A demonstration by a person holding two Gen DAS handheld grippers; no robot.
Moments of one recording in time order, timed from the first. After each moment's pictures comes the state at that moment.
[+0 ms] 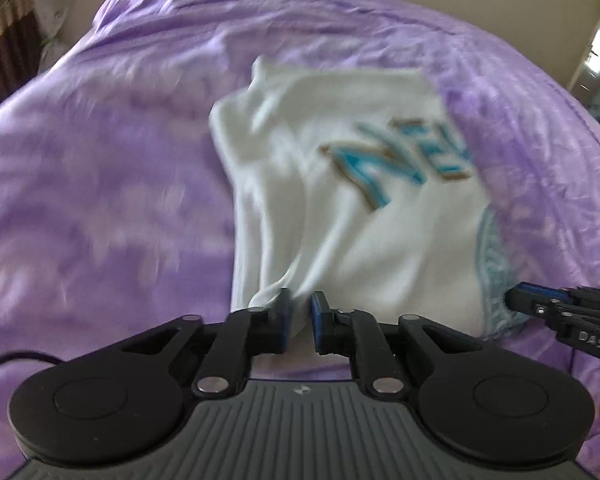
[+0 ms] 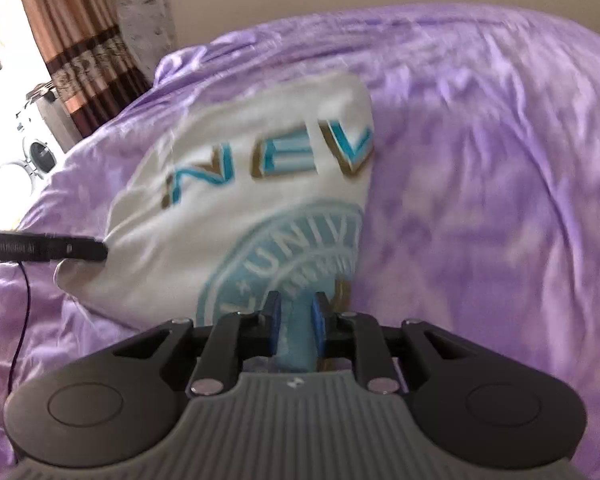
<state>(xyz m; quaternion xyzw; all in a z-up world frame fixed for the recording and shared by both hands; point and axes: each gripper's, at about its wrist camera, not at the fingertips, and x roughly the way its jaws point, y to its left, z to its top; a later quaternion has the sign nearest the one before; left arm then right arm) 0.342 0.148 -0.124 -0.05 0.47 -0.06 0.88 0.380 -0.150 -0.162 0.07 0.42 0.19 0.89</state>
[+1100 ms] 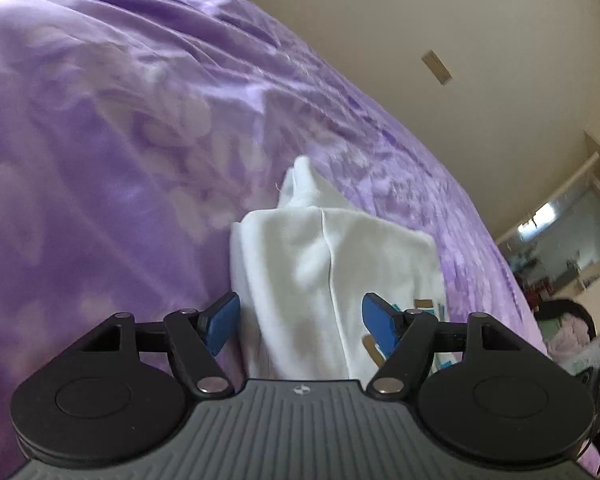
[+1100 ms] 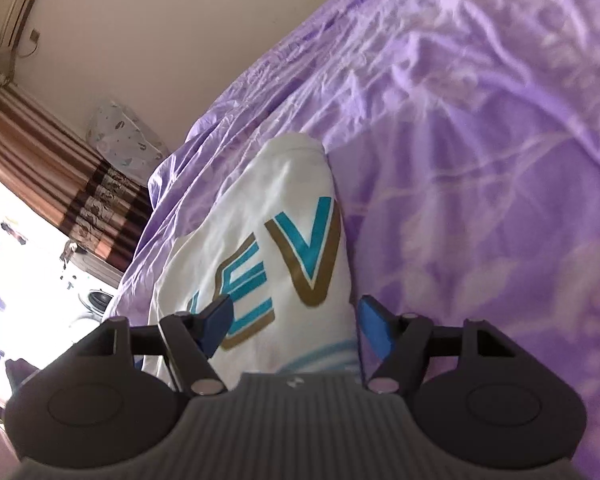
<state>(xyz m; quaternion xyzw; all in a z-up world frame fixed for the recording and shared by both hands) 0.455 0.236 -0.163 -0.30 0.36 -0.14 0.87 0.494 -0.200 -0.188 0.34 0.39 0.19 0.83</state>
